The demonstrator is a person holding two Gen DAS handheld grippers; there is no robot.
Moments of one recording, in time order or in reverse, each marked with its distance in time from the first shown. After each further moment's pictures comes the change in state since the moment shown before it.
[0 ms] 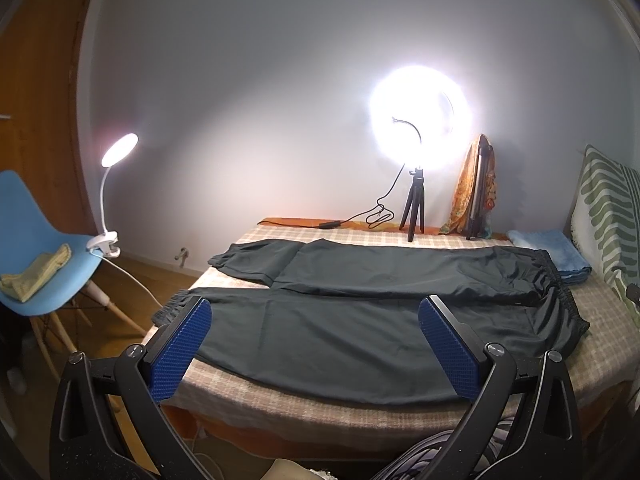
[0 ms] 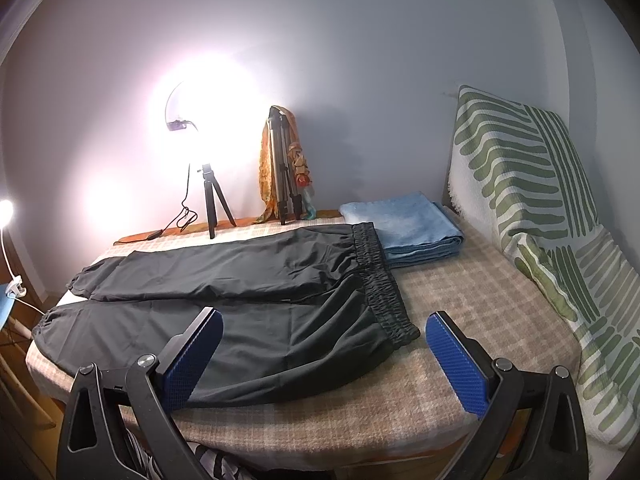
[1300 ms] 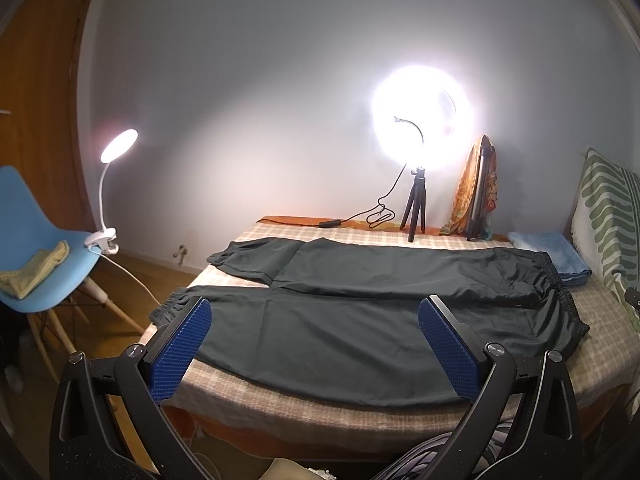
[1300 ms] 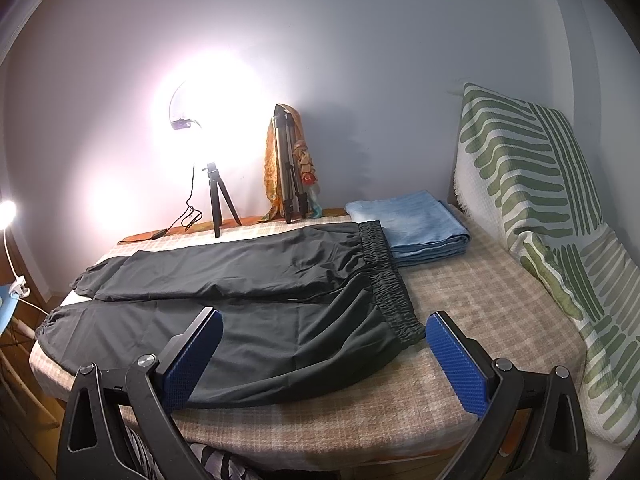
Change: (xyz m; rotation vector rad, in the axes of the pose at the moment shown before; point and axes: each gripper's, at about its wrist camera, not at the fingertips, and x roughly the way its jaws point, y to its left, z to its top) left arm 0.004 0.005 -0.001 -0.012 0.006 -0.006; right arm 0.006 0.007 -0.001 0.007 0.008 0.013
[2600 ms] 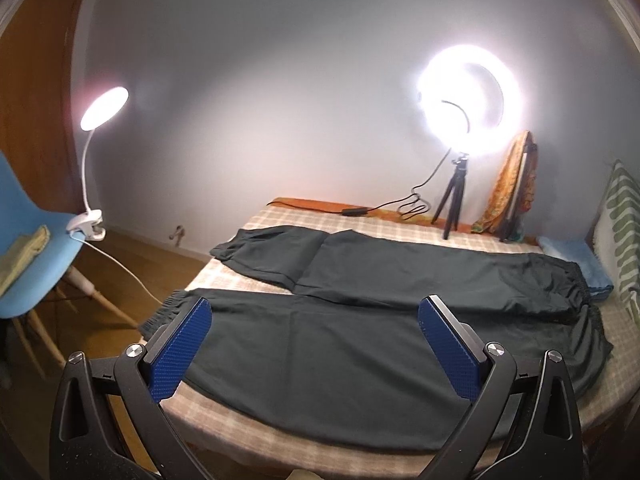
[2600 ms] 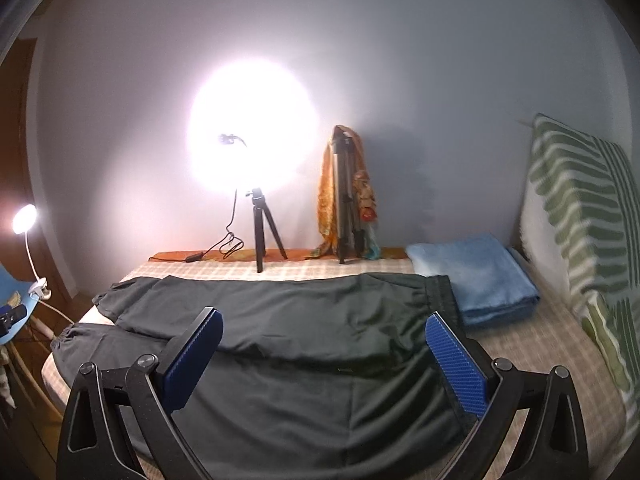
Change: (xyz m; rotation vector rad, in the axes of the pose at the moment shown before) left arm 0.107 0.067 0.019 -0.055 0.097 -0.001; right arm 0.078 0.051 0.070 -0.082 -0.049 0.163
